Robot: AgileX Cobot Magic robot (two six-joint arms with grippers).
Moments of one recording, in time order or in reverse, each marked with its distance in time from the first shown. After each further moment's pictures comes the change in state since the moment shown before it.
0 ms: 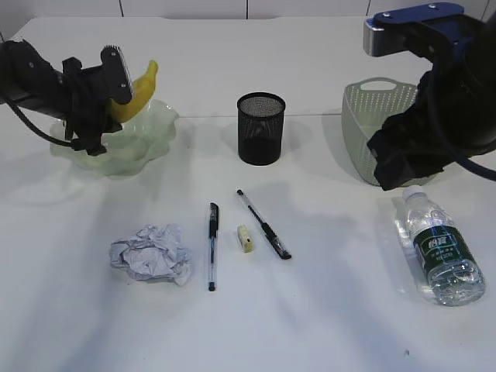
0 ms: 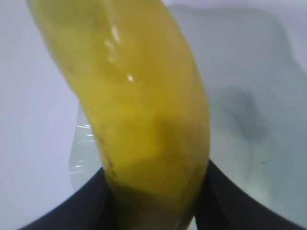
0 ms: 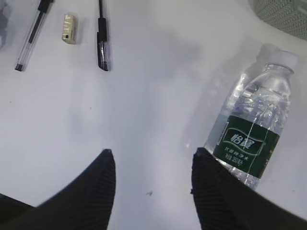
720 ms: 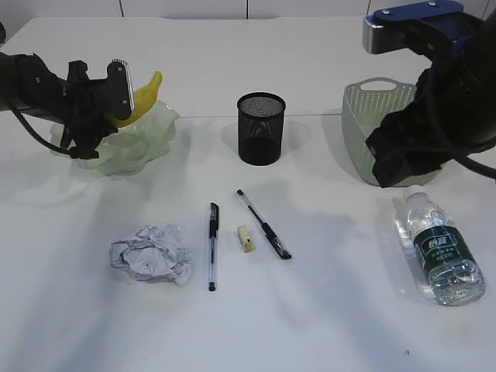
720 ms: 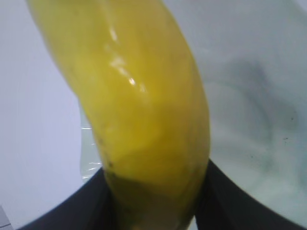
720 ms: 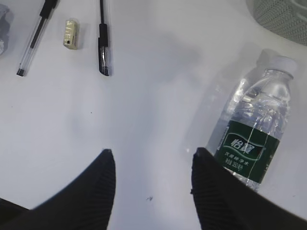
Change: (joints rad) left arm 0.000 0.038 -0.002 0.179 -0.062 0.002; right arm 0.000 0.000 0.000 -0.001 -0.015 0.000
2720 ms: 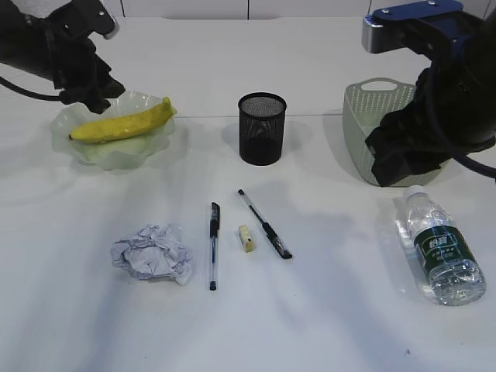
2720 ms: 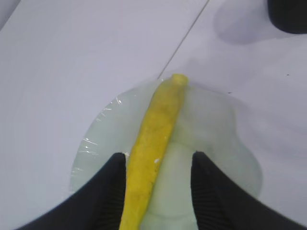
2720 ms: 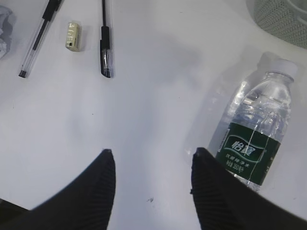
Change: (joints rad) left arm -0.002 -0.210 0.000 -0.362 0.247 -0.149; right arm 0.000 0.000 0.000 0.000 -0.006 -0.002
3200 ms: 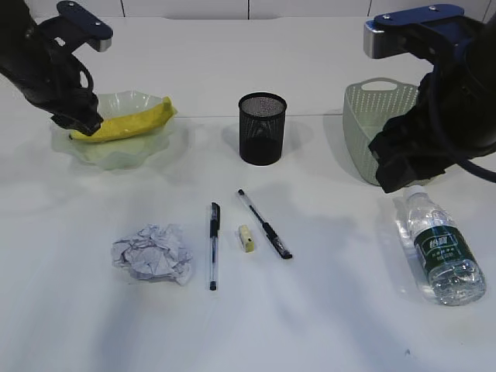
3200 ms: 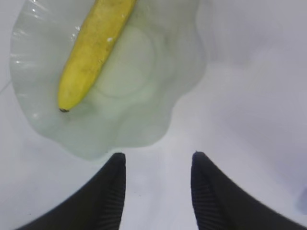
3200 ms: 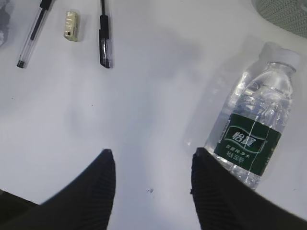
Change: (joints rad) left arm -0.089 -0.080 0.000 0.658 0.392 -0.922; right arm 0.000 0.000 0.000 0.000 0.029 -0.002
